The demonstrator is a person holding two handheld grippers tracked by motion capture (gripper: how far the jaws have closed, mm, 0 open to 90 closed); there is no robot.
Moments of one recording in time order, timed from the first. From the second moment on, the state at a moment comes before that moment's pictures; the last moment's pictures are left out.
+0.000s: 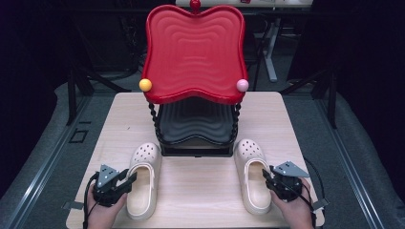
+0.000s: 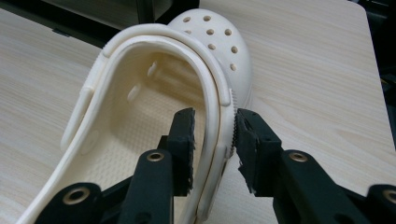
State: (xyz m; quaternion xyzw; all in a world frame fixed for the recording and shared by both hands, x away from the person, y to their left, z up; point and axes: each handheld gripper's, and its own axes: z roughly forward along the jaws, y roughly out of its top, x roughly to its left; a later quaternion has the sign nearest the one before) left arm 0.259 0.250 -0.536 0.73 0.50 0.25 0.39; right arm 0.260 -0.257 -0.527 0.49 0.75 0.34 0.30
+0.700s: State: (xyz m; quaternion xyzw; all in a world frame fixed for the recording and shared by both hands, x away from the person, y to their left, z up) left arm 0.256 0.259 -0.528 0.72 0.53 0.25 0.38; right arm 0.256 -0.256 -0.521 0.52 0.73 0.34 0.27
